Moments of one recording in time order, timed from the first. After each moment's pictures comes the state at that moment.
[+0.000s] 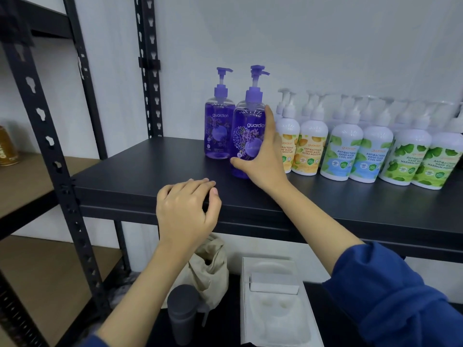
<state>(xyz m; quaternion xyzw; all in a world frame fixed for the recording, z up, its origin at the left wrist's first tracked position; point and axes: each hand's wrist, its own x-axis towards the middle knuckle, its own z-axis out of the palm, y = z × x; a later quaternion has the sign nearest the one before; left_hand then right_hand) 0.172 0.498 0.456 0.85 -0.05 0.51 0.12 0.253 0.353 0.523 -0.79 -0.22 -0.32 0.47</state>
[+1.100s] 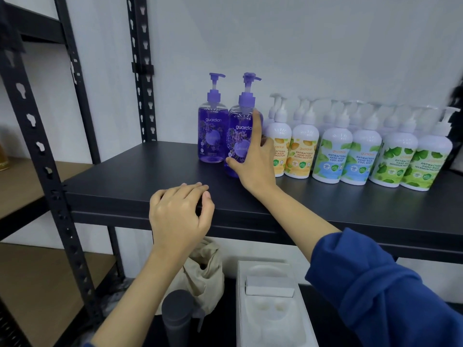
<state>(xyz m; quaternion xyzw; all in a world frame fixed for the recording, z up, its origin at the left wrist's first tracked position) 0.173 0.497 0.456 0.84 -0.04 0.52 0.11 0.265 0.362 0.521 -0.85 -0.15 -0.35 0.38</state>
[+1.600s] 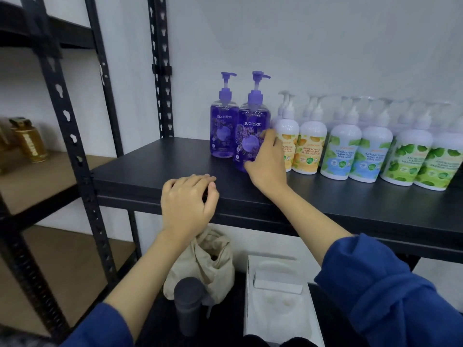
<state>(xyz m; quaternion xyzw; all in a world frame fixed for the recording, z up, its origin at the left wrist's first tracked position) 0.167 0.496 0.462 0.87 -0.04 0.47 0.10 0.246 0.351 0.521 -0.86 -0.12 -0.31 0.38</state>
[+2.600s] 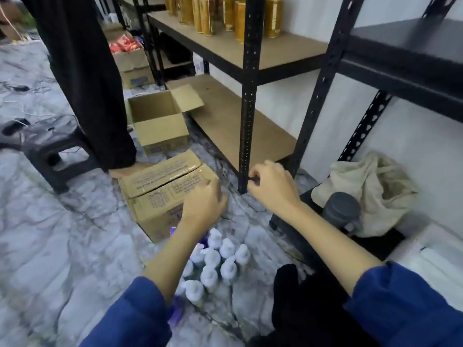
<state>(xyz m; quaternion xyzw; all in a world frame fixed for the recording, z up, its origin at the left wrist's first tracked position) -0.123 0.633 0.284 0.87 0.44 0.15 0.14 0.016 0.550 0.330 -0.80 -0.55 0.03 0.22</state>
